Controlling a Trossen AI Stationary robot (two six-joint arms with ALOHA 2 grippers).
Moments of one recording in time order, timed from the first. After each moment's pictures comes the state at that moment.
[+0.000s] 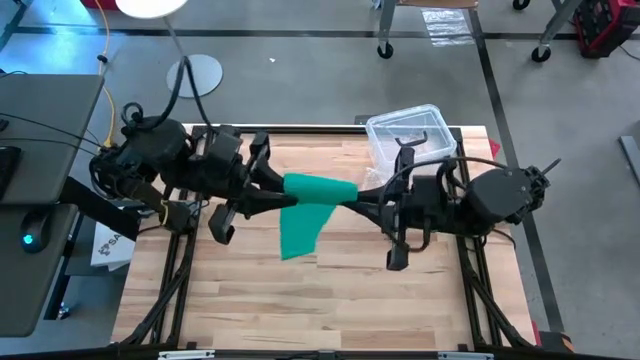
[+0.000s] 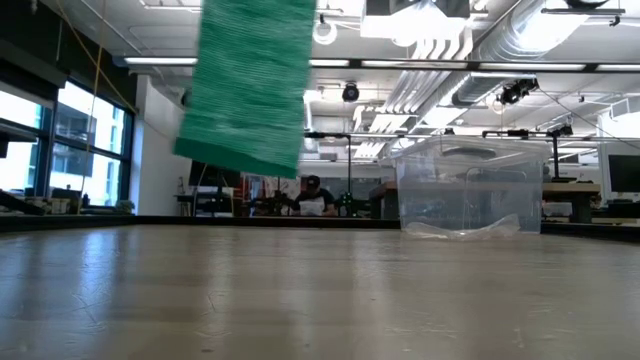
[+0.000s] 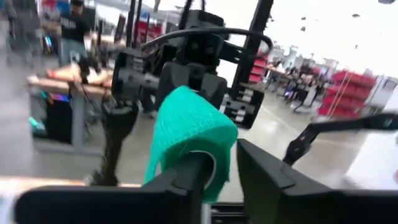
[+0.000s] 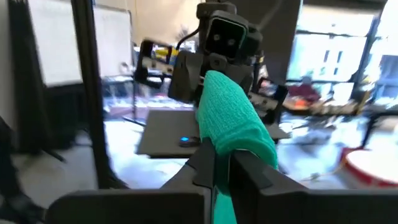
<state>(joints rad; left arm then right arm) -0.33 1.57 2.21 -0.60 -0.12 -0.26 0.51 1.73 2.34 -0.56 0.66 -0.10</state>
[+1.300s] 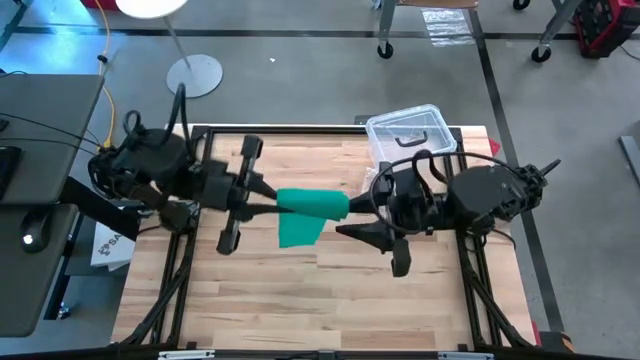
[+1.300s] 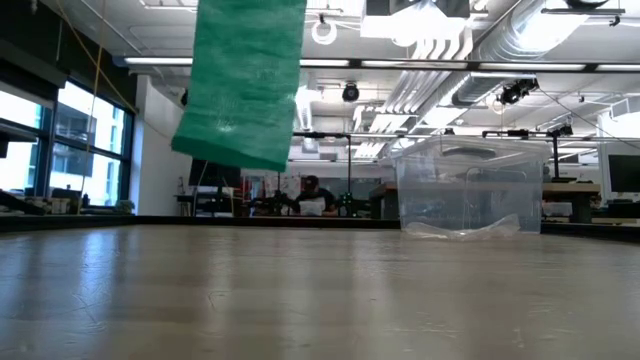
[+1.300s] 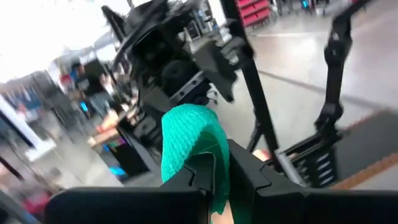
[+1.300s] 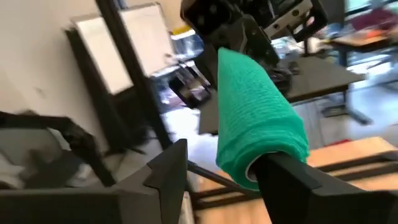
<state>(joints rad) -0.39 1.57 2.21 -0.71 -0.19 0.42 0.45 1.74 2.34 -0.65 0.40 0.32</state>
